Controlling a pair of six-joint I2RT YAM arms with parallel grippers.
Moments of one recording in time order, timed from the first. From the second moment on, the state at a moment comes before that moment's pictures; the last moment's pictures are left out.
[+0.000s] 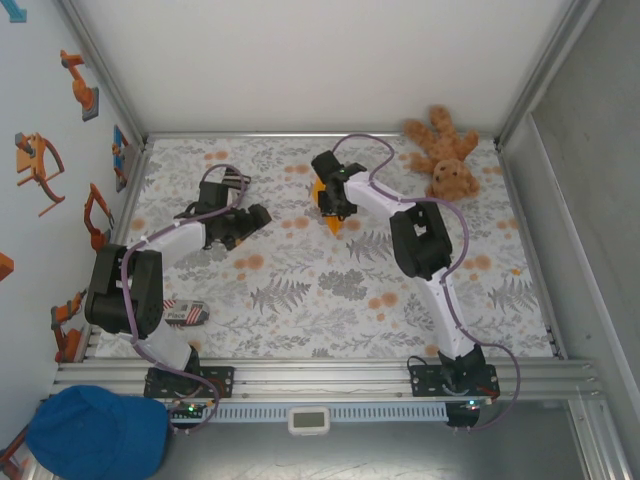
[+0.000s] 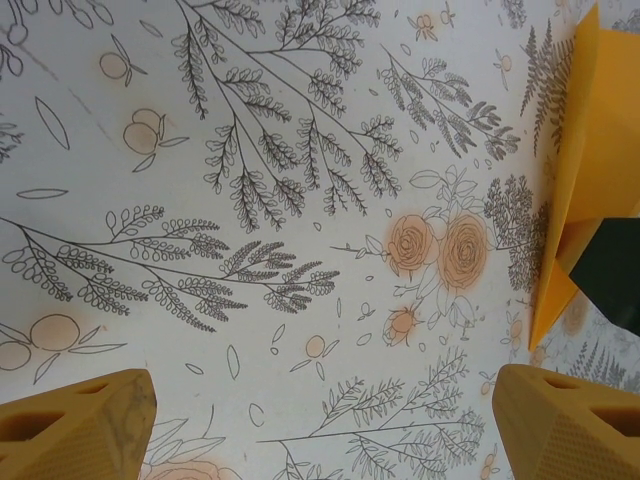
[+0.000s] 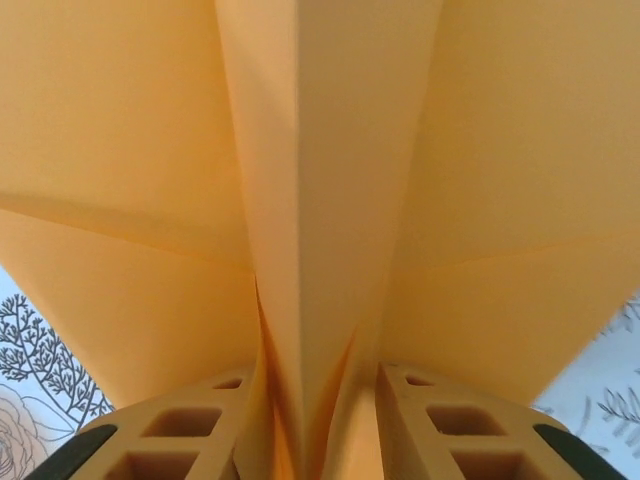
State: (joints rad) left arm -0.27 1.64 0.94 -0.26 0.30 -0.70; right arm 0.58 2.38 1.99 -0.83 0.10 0.48
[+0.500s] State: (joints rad) left arm -0.27 1.47 0.96 -0.36 0.14 -0.63; right arm 0.58 1.93 1.80 -0.77 0.27 0.42
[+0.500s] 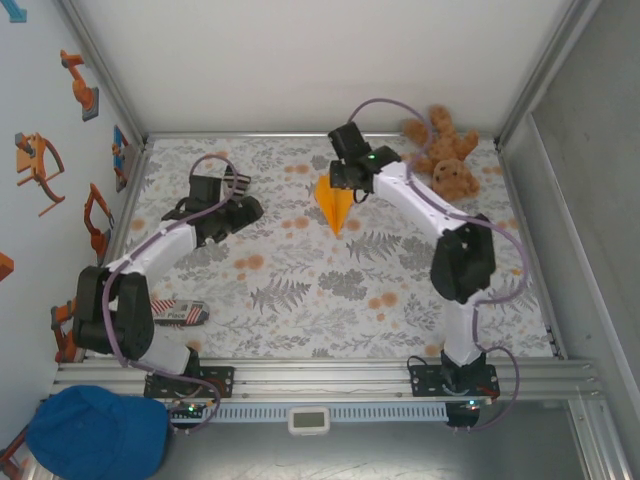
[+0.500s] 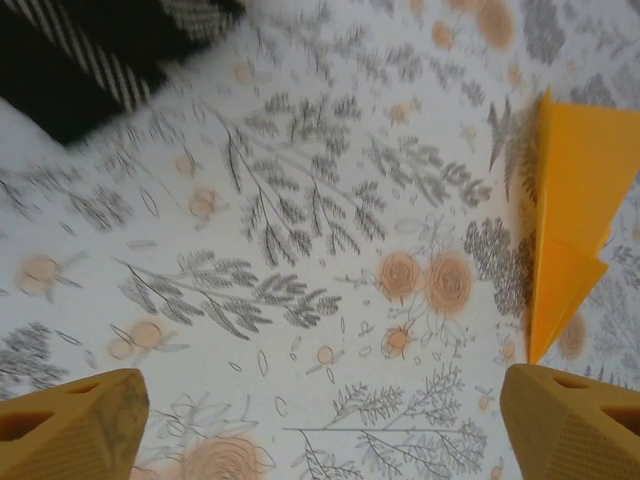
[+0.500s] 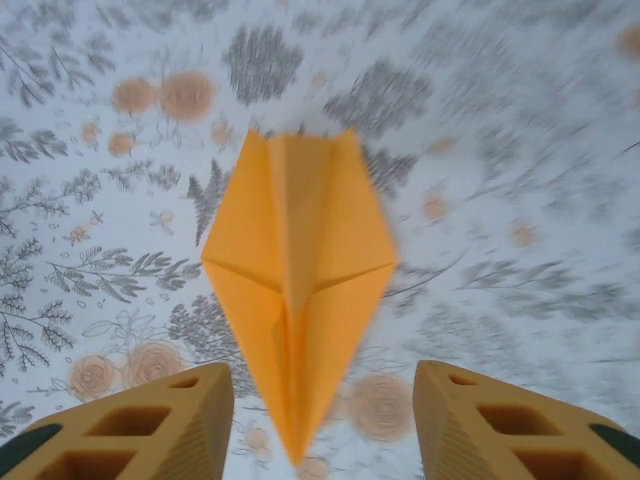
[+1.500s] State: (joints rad) left arm -0.14 1.32 0.52 0.31 -0.51 -0.14; right arm 0.16 1.34 0.54 0.25 0.68 0.14
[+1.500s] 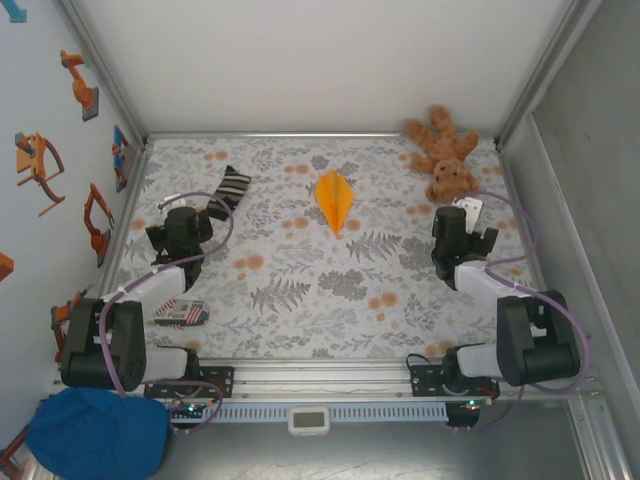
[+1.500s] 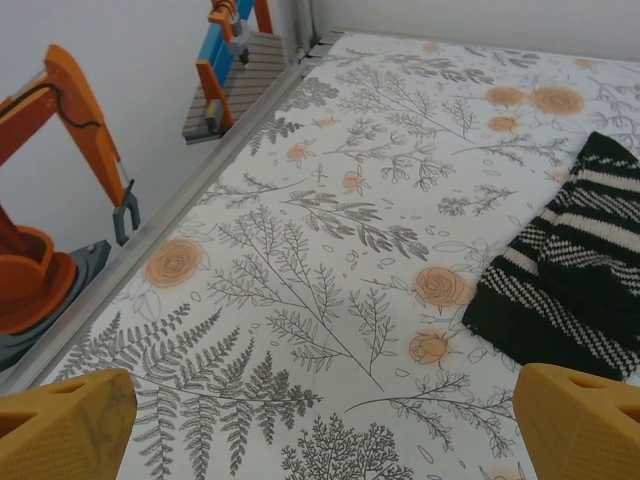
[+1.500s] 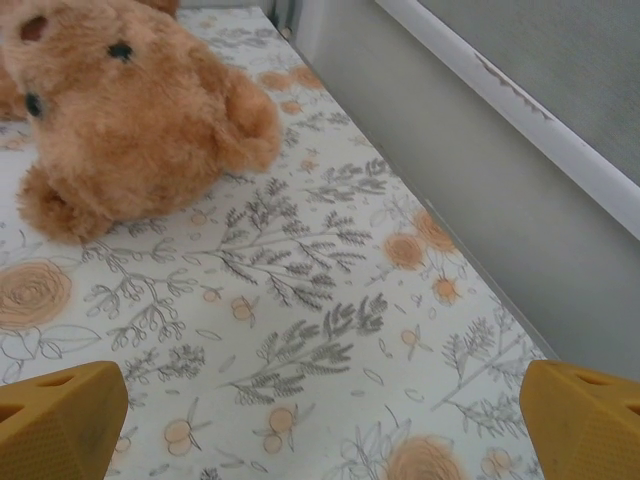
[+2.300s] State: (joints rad) left arm 0.00 1.54 0.36 0.77 -0.03 -0.07; right arm 0.01 1.54 0.34 0.82 0.22 0.04
